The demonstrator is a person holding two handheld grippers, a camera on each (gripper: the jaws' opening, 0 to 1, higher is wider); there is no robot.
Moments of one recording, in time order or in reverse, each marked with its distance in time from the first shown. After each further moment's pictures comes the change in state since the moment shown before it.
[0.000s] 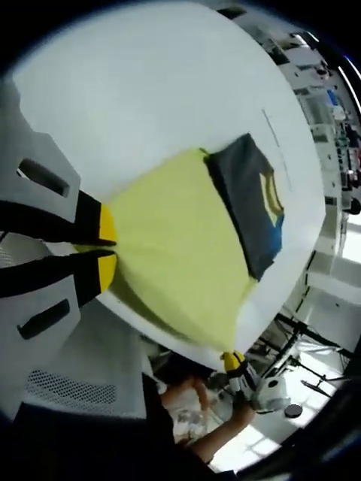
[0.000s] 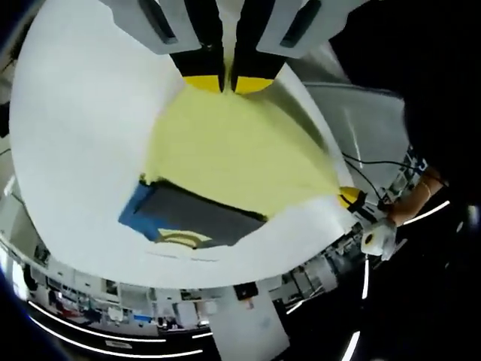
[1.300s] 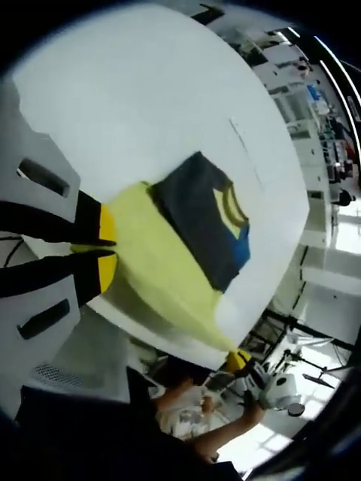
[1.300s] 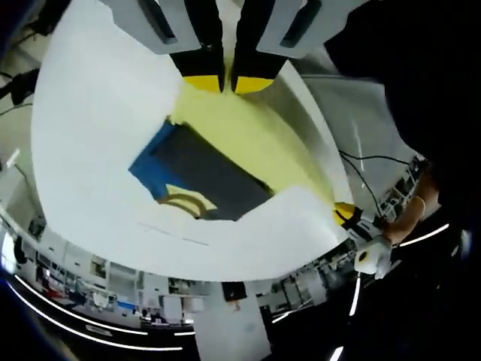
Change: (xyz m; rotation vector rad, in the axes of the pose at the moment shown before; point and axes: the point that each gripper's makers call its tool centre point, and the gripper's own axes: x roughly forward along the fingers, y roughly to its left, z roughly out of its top) left arm -0.036 0.014 0.058 0.080 -0.050 0.055; right arm -0.028 -0.003 0.064 -0.116 0.004 -0.041
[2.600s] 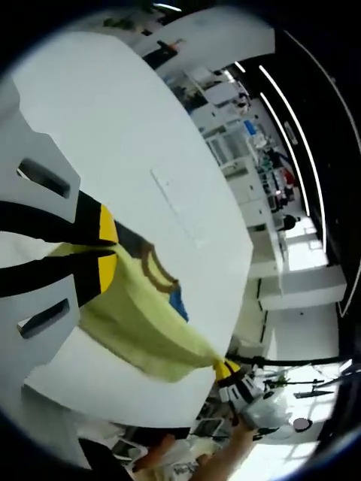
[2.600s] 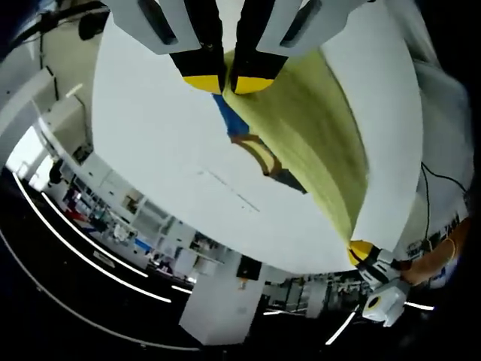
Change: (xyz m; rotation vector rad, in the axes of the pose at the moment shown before) left arm 0.023 0.085 0.118 0.155 -0.318 0.312; right arm 0.040 -0.112 0.102 -0.321 -0.164 -0.384
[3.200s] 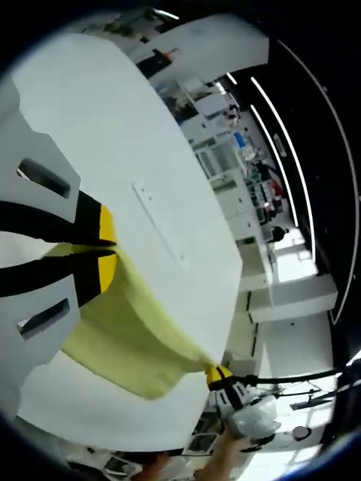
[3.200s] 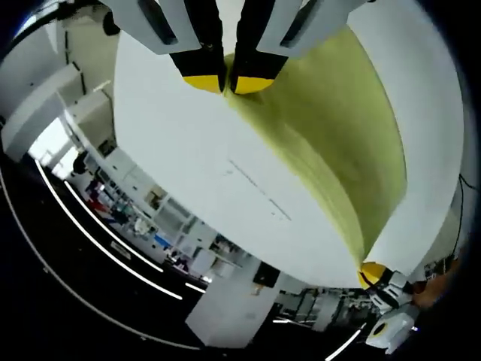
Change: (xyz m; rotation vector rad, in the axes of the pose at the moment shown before) left arm 0.058 0.034 0.012 -0.005 -0.054 0.066; right arm 0.066 -0.037 -0.003 -0.048 0.044 -0.150
